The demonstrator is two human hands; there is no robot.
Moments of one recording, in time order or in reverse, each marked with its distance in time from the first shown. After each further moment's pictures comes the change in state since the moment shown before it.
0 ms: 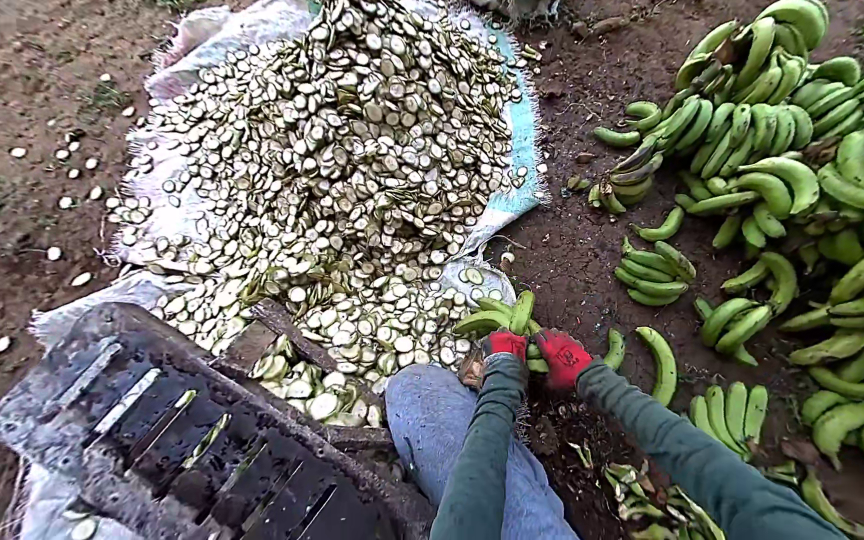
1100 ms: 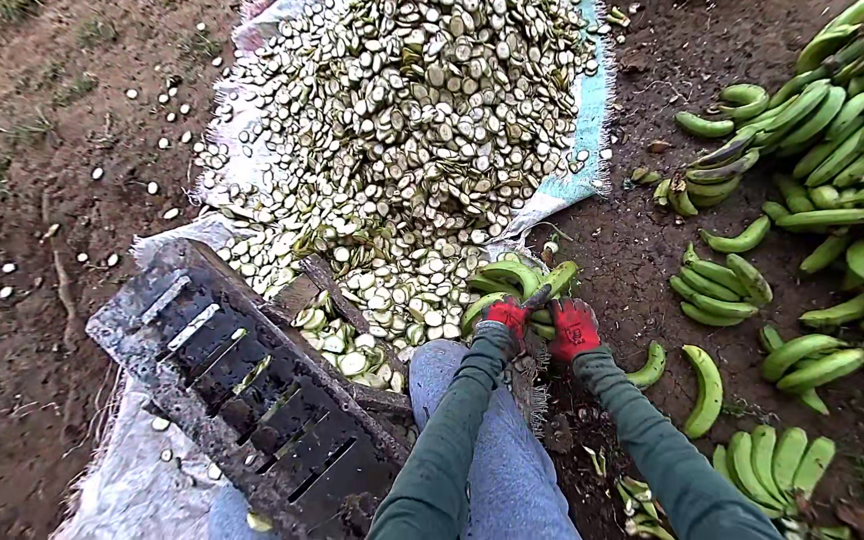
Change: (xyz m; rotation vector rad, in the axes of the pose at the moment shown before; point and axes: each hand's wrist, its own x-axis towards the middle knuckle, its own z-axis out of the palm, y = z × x) left_hand 0.033 -0.033 -0.040 0.275 0.025 0.299; right_hand 0.049 -0.028 -0.032 0.027 0.155 0.139
